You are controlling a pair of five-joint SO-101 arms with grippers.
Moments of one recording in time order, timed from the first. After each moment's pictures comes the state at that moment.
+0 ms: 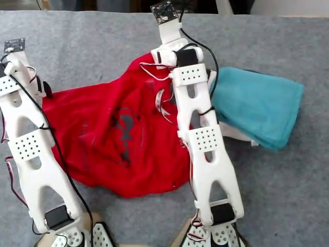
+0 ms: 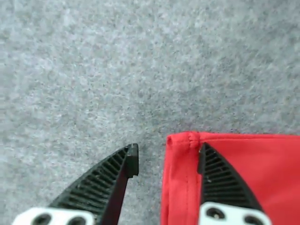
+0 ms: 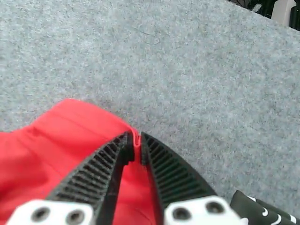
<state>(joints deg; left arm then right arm) -30.8 68.2 -78.9 91.9 -13.1 -13.1 73.5 -92.8 75.4 11.0</state>
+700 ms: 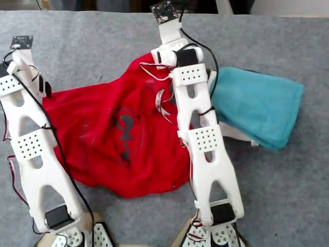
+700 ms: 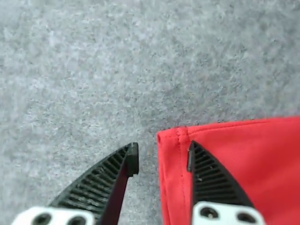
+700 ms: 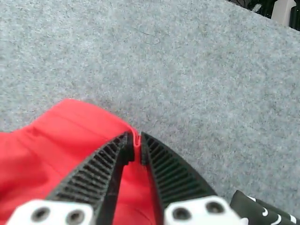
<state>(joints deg) -29.6 70.0 -83.7 93.8 -20.3 -13.1 73.5 -92.8 75.4 11.0</state>
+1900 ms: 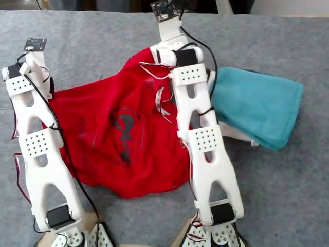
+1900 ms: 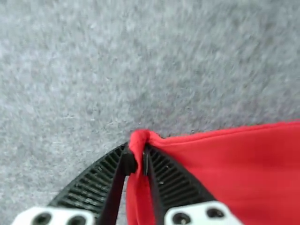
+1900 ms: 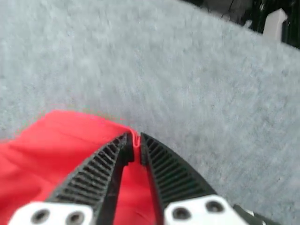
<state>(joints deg) -26.9 74.8 -85.7 91.9 -20.3 -13.6 73.5 -92.8 70.8 11.5</state>
